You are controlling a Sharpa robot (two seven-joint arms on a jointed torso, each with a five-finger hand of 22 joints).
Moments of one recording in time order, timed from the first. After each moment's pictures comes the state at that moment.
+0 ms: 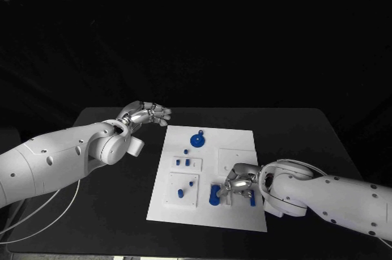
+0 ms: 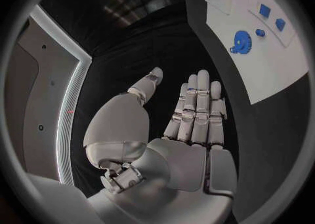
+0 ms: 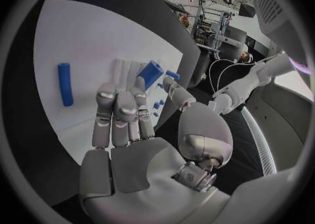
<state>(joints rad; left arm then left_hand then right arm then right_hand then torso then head) 1.21 -0.80 -0.07 1.28 -0.27 -0.22 0.28 0.99 -0.11 0.46 -0.21 0.05 0.82 0.18 0.31 0.49 1.15 0.13 0.13 0.14 1.00 0.06 0.60 0.46 0.02 0.67 -0.03 0.54 1.29 1.08 -0.79 -0.12 1.63 -1.11 -0.08 -0.42 0.72 -0.15 0.62 -0.28 0.10 1.03 0.08 0.26 0.60 1.20 -0.02 0.99 1.27 1.32 -0.12 1.22 1.03 0.25 1.15 -0.06 1.06 1.31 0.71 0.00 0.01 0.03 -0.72</state>
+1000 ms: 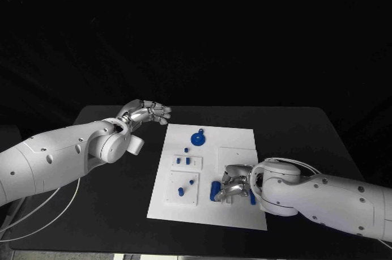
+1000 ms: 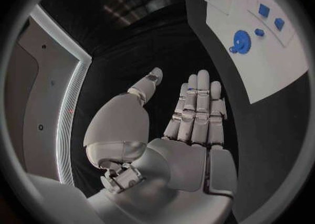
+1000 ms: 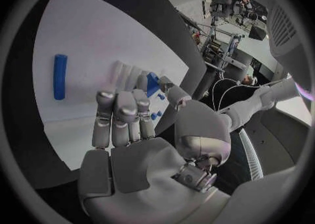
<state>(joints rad) 1.21 -0.81 -0.07 1.28 -0.27 -0.22 0.28 0.98 -0.11 0.46 -0.21 0.05 0.82 0.18 0.31 0.49 1.15 0.13 0.13 0.14 1.00 0.06 0.59 0.46 0.02 0.67 -0.03 0.54 1.29 1.07 -0.73 -0.12 1.62 -1.29 0.00 -0.49 0.76 -0.08 0.58 -0.23 0.05 1.10 0.06 0.29 0.61 1.28 -0.04 1.09 1.31 1.32 -0.14 1.22 1.02 0.25 1.15 -0.06 1.05 1.31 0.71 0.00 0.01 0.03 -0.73</state>
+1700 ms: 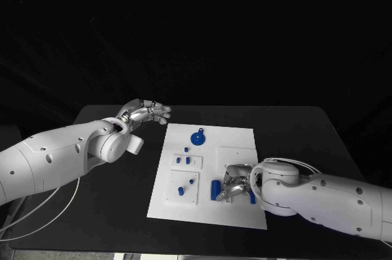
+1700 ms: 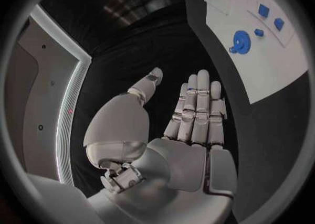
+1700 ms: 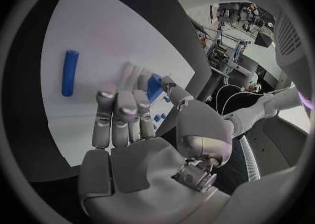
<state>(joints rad) 1.21 -0.81 -0.07 1.28 -0.27 -0.22 0.28 0.98 -0.11 0.46 -0.21 0.05 0.82 0.18 0.31 0.49 1.15 0.13 0.13 0.14 1.00 0.07 0.59 0.46 0.02 0.67 -0.03 0.54 1.29 1.07 -0.72 -0.12 1.61 -1.35 0.01 -0.51 0.75 -0.06 0.60 -0.20 0.05 1.11 0.06 0.29 0.61 1.29 -0.04 1.11 1.31 1.32 -0.14 1.22 1.02 0.25 1.15 -0.06 1.05 1.31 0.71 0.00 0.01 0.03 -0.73</state>
